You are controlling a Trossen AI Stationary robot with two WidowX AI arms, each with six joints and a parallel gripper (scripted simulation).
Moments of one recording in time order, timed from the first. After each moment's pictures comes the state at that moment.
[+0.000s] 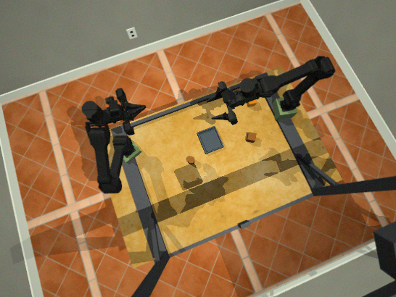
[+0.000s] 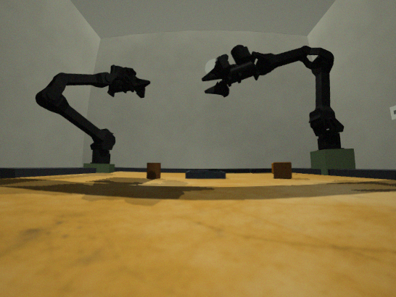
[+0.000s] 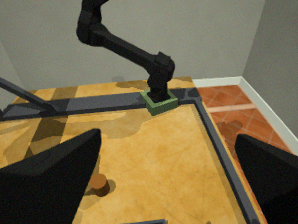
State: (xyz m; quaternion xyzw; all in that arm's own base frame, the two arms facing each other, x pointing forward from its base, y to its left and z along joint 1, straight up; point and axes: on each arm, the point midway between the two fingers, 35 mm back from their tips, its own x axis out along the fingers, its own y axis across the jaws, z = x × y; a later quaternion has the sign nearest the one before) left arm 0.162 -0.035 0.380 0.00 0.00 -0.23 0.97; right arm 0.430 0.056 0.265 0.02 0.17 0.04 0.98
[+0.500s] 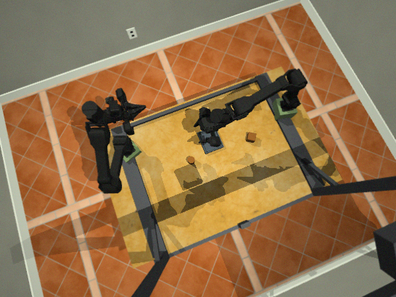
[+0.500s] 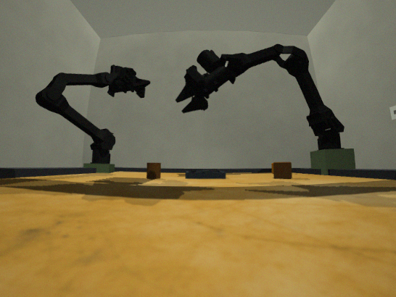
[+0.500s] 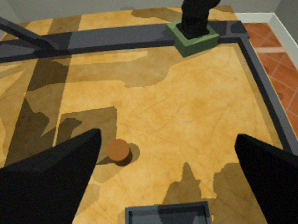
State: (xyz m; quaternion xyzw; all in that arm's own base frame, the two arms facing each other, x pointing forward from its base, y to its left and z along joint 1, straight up) left arm 0.162 -0.035 0.380 0.00 0.00 -0.23 0.97; right arm 0.504 0.124 0.167 0.01 0.33 0.06 0.94
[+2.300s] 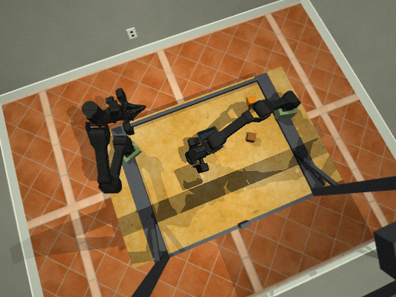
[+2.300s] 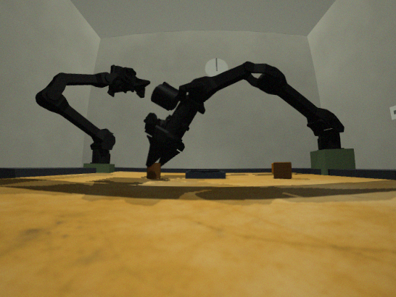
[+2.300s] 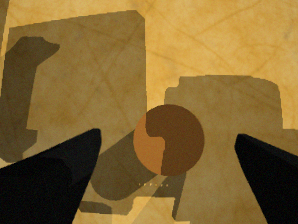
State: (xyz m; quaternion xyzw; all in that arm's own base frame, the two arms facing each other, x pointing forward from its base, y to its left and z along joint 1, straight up) left arm 0.162 -0.035 0.380 0.00 0.00 -0.23 0.97; right arm 0.557 0.203 -0.024 -0.04 0.50 0.07 0.86
